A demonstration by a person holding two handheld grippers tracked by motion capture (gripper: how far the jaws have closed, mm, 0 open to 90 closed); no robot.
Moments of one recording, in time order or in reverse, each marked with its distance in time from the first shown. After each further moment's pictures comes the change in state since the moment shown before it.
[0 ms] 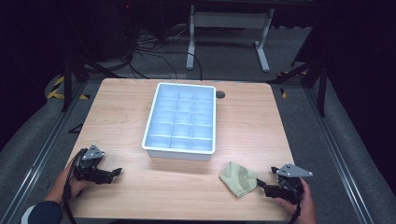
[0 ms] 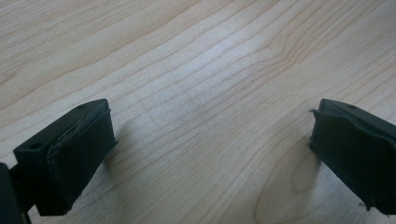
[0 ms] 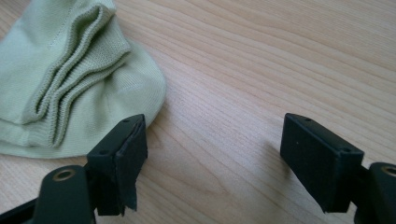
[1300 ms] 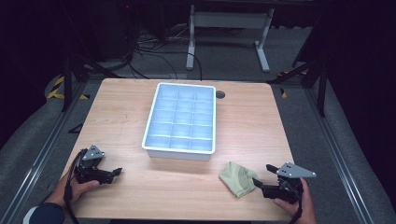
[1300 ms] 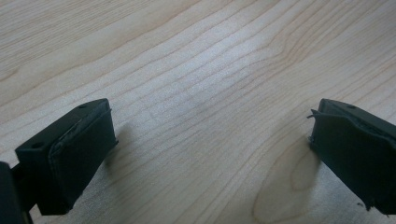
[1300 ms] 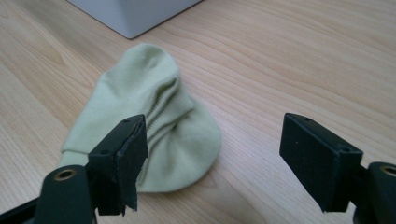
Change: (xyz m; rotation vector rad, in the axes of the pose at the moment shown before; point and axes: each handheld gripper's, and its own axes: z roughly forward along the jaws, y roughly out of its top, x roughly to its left) left arm -0.001 -0.001 -0.001 -0.003 0.006 -0.007; right arm 0.019 0.023 -0.018 -0.092 0.088 -0.023
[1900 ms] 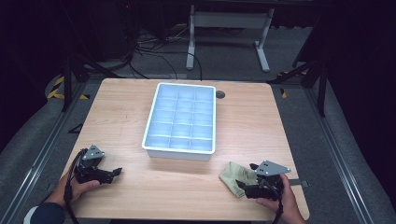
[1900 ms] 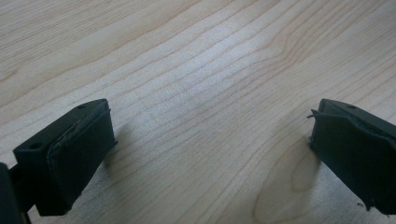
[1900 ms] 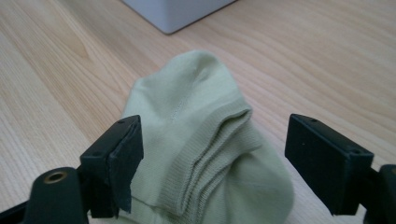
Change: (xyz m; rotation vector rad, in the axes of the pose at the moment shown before) left arm 0.000 0.000 0.001 -0.003 -0.004 0.000; right arm 0.031 0.018 0.037 0.070 0.045 -0.095
